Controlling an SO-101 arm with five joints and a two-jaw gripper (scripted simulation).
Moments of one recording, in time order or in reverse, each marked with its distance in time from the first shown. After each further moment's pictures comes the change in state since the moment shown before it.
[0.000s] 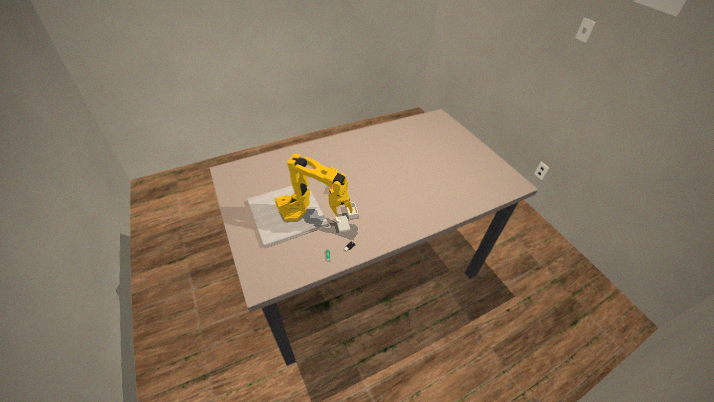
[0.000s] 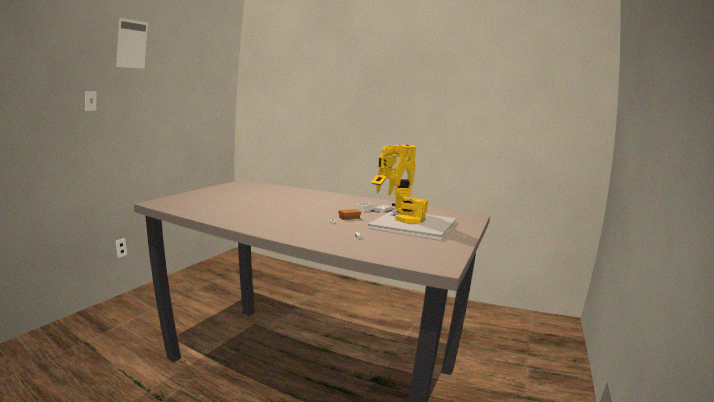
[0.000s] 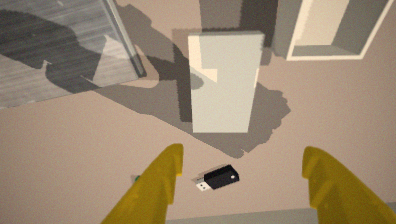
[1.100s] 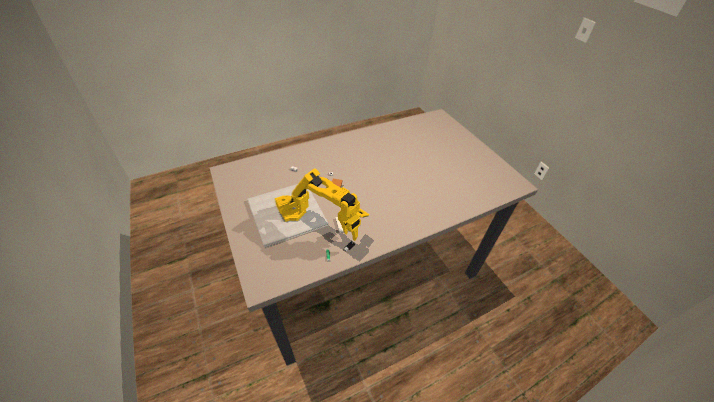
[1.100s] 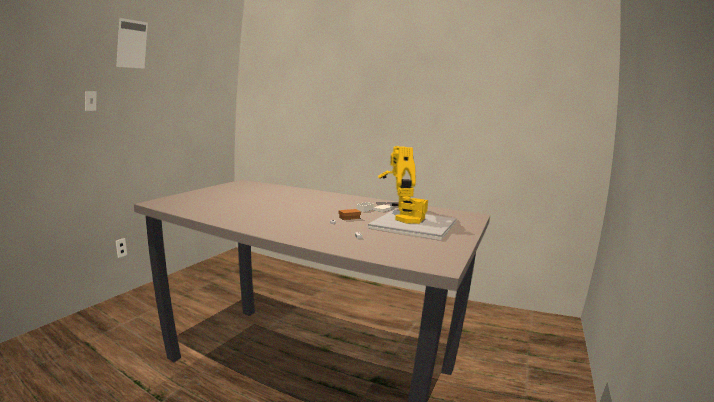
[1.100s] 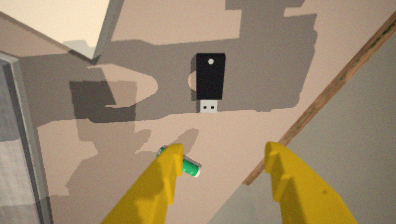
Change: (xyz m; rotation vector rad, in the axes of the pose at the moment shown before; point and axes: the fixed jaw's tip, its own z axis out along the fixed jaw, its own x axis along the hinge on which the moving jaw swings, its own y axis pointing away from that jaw) arm 0.090 -0.014 -0.001 0.016 0.011 0.975
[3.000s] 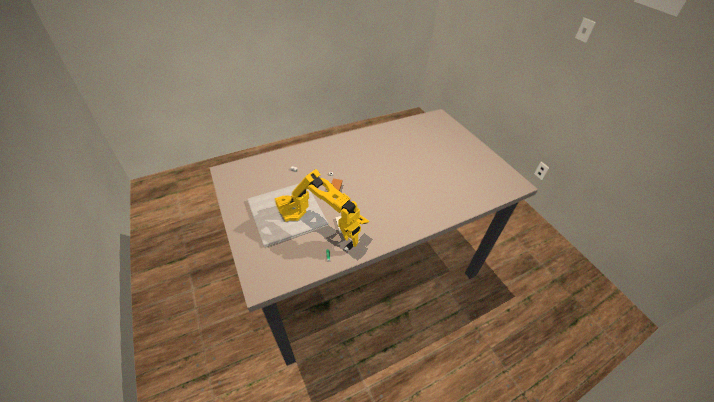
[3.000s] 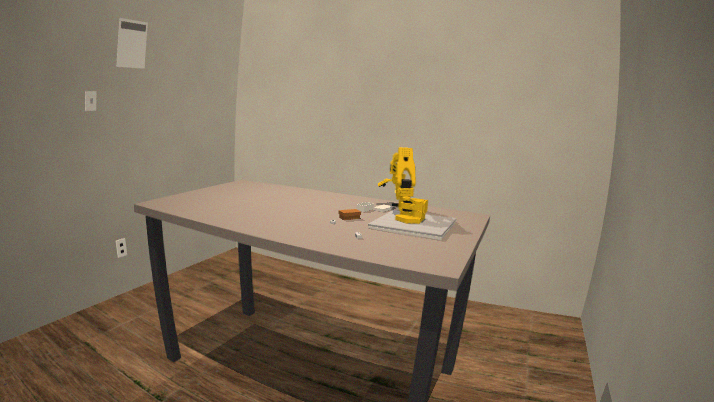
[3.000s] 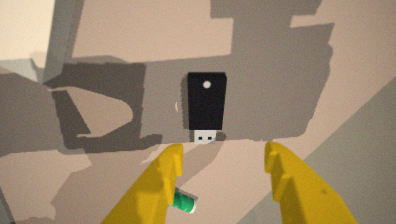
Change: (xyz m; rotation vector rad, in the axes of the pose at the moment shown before) arm 0.000 -0.003 0.032 0.010 -0.001 0.001
